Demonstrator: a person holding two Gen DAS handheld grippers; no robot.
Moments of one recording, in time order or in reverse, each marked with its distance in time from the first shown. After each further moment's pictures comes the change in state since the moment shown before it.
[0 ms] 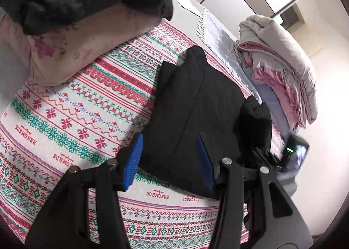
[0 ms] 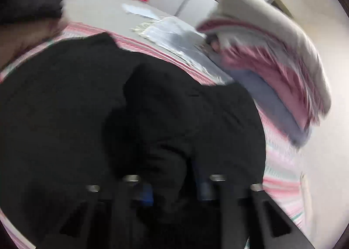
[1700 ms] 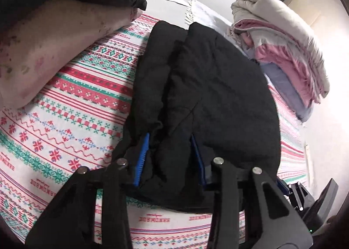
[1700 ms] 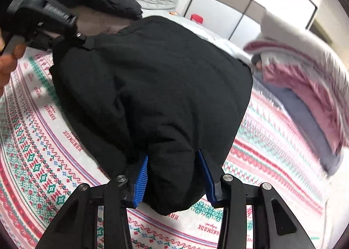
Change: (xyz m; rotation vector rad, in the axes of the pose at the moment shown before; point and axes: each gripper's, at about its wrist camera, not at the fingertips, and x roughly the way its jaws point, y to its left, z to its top) left arm 0.055 -0.040 -0.007 0.193 -0.001 0.086; right arm -0.062 -0.010 -0.090 -0.329 -0.106 0.291
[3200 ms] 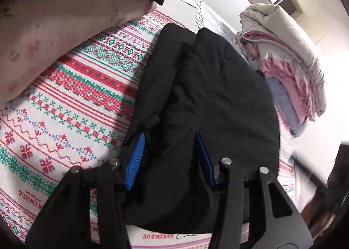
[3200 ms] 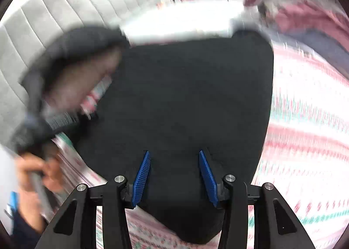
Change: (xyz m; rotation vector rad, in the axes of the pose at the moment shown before) left arm 0.020 0.029 0.010 -0.119 0.008 -0.073; right arm -0.005 -0.088 0.081 0.425 0.008 0.346
